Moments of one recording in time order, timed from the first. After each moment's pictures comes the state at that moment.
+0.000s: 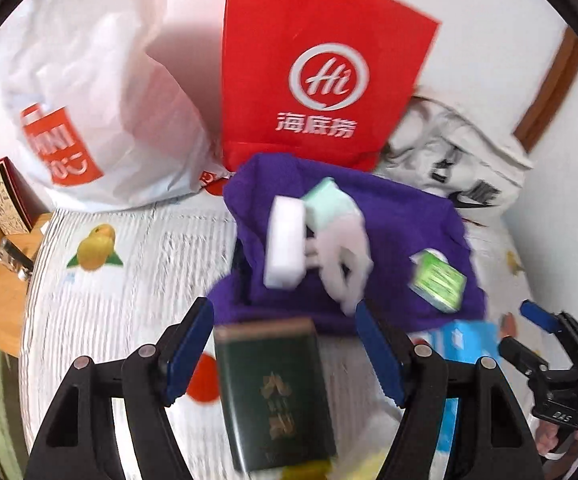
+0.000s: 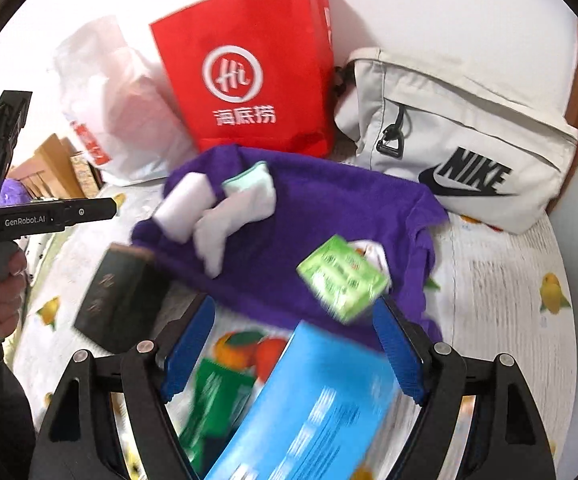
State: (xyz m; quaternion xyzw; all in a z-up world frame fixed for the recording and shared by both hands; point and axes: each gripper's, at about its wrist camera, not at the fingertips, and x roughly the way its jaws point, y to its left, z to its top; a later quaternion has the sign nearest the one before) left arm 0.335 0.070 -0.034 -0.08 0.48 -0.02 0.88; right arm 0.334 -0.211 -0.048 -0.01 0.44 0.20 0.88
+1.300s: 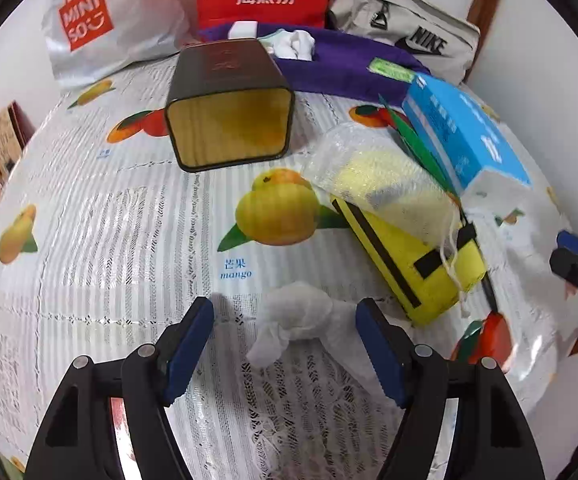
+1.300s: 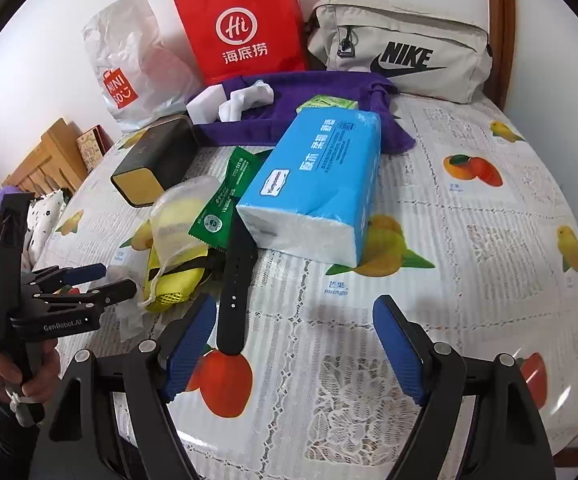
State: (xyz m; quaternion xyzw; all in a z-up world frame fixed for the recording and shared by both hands) left arm 0.133 0.010 -0.158 -0.01 0.51 -0.04 0.86; right arm 0.136 -0.247 -0.116 0.03 0.45 0.16 0.88
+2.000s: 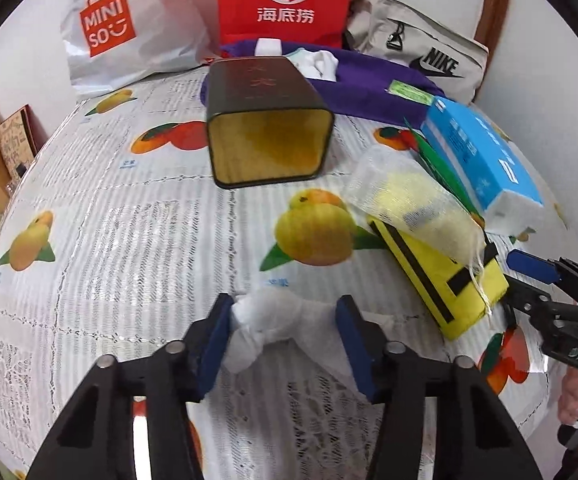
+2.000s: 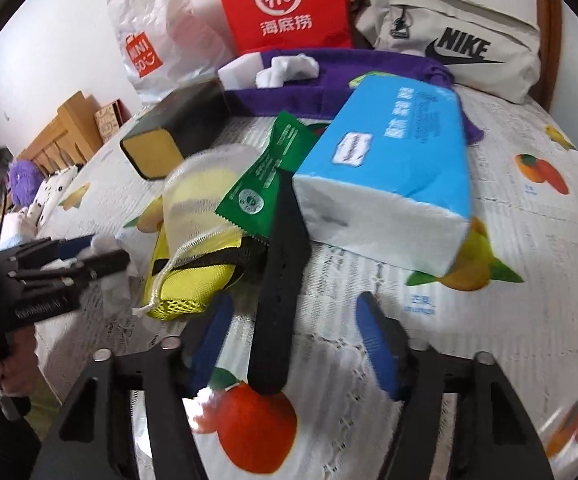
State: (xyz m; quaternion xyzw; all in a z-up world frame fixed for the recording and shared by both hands) left arm 0.136 0.037 -0.156 -0.02 0.47 -0.02 0.88; right arm 0.154 -0.195 -0.159 0.00 0.45 0.20 0.87
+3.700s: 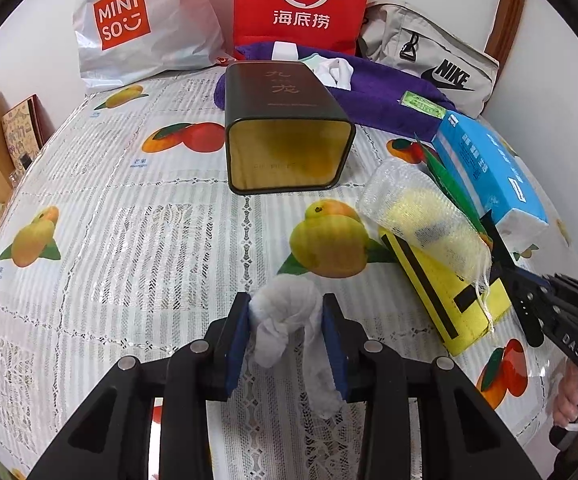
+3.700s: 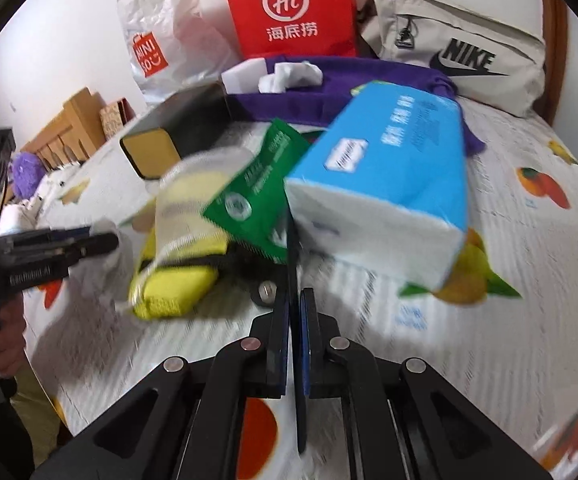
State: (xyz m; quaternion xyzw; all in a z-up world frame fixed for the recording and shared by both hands) left arm 0.140 0.042 -0.154 -0.04 0.47 -0.01 0.88; right arm 0.158 -0.201 -0.161 -0.01 0.43 0.22 0.88
